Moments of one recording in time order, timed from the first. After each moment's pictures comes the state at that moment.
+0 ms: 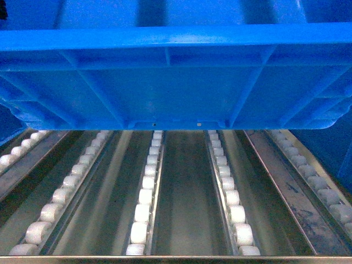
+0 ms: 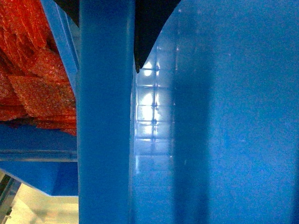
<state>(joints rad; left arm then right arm) -0.16 1.27 0.80 0.28 -0.12 -0.12 0.25 1.28 0.86 0.19 0.20 0.08</state>
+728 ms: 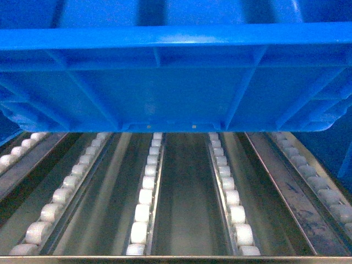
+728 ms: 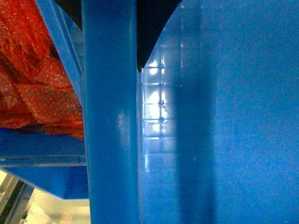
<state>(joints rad) -0.17 1.27 0.80 0.25 -0.24 -0.06 0.31 1.29 0.87 0.15 0.33 0.12</state>
